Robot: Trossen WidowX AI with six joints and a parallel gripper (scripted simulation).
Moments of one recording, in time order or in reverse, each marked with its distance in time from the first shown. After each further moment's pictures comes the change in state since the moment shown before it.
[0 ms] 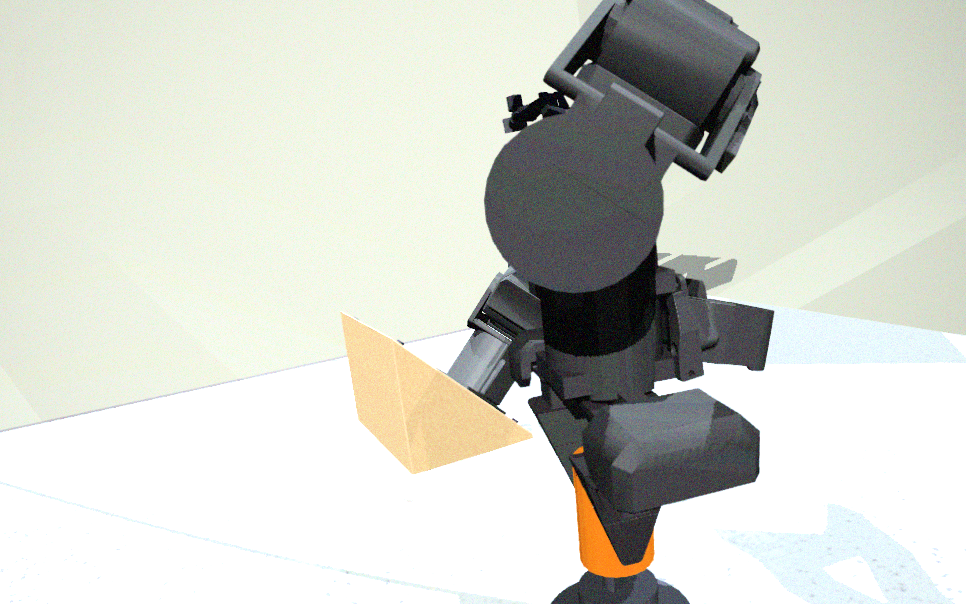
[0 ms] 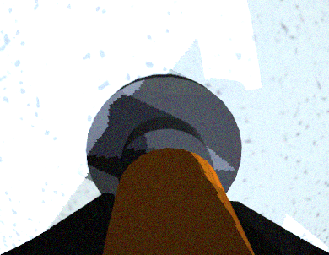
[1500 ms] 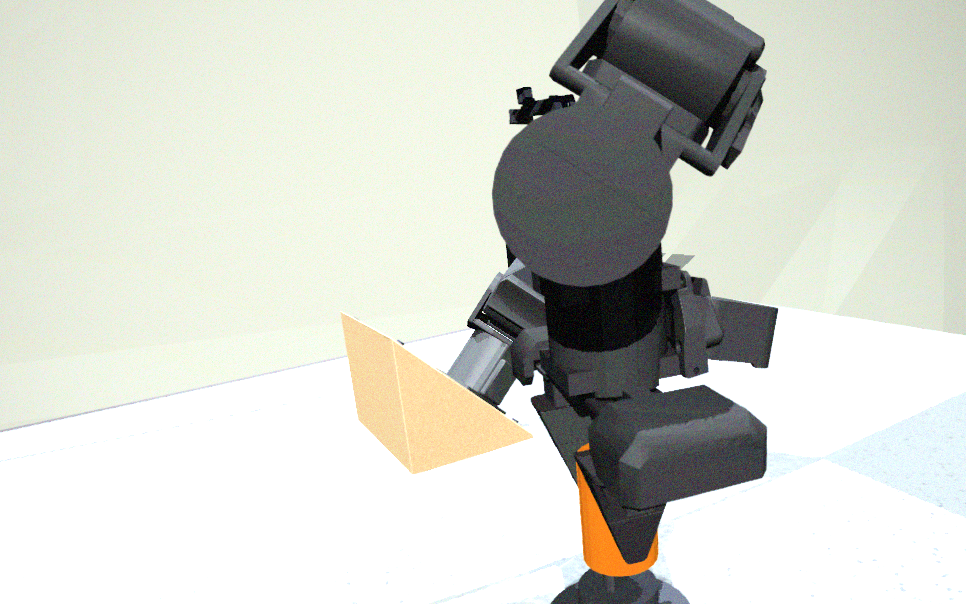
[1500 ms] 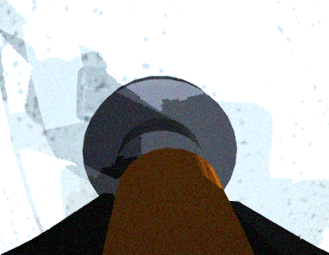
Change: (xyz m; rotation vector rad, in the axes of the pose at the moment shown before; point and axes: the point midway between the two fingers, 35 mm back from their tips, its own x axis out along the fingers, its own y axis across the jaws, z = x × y) arm -0.001 -0.002 0.002 -0.006 0.003 -0.004
